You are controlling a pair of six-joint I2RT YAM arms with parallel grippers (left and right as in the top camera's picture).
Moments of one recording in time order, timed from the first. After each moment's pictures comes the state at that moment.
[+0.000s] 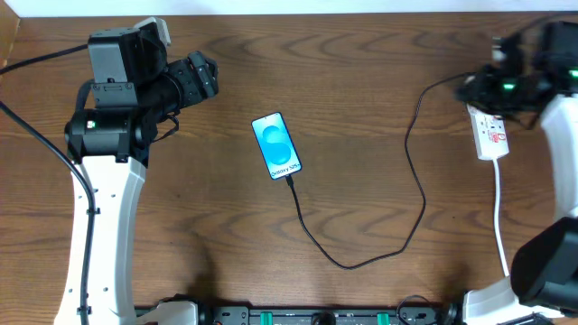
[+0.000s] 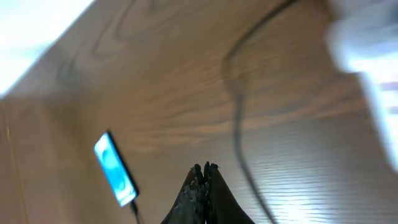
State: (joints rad) left arm 0.01 1.40 1.47 -0.78 0.25 -0.36; right arm -0.27 1.72 1.54 -0.93 -0.53 0.24
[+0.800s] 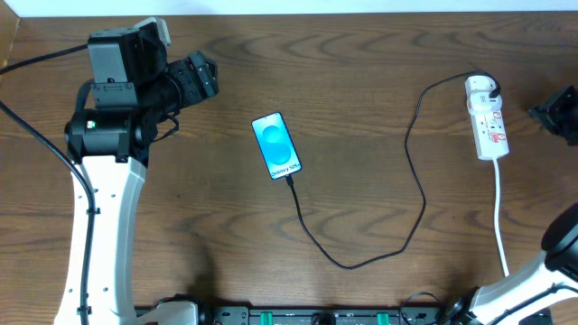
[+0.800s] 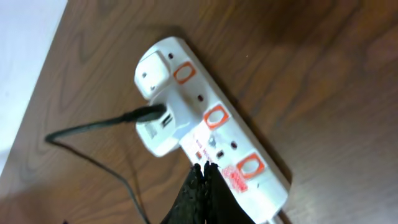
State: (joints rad) left arm 0.01 1.40 1.47 -0.78 0.25 -0.36; right arm -0.60 1.94 1.54 -0.76 -0.53 0.24
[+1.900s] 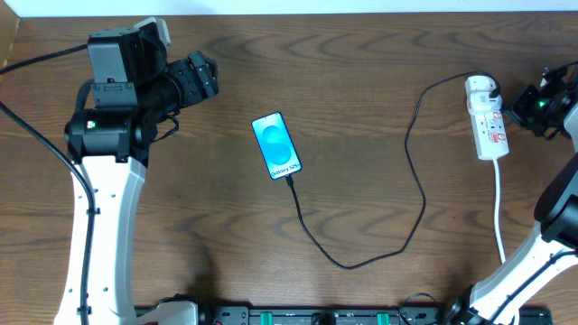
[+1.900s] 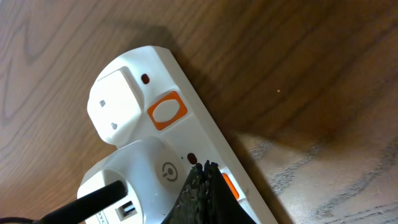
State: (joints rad) left arm 0.01 1.40 1.47 -0.78 0.25 -0.36; right arm -0.49 2.15 1.54 -0.54 -0.46 0.26
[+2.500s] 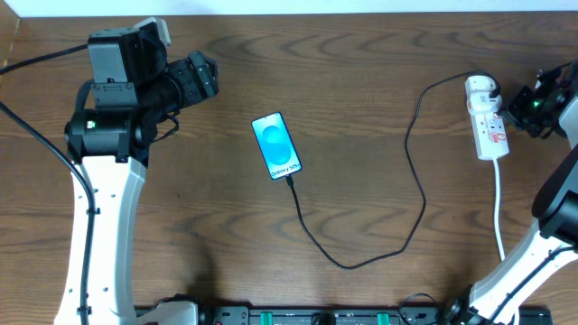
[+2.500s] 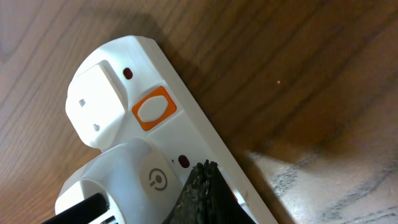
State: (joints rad) left arm 0.01 1.40 1.47 -0.78 0.25 -0.36; right arm -0.47 2.18 1.56 -0.58 -0.42 0.27
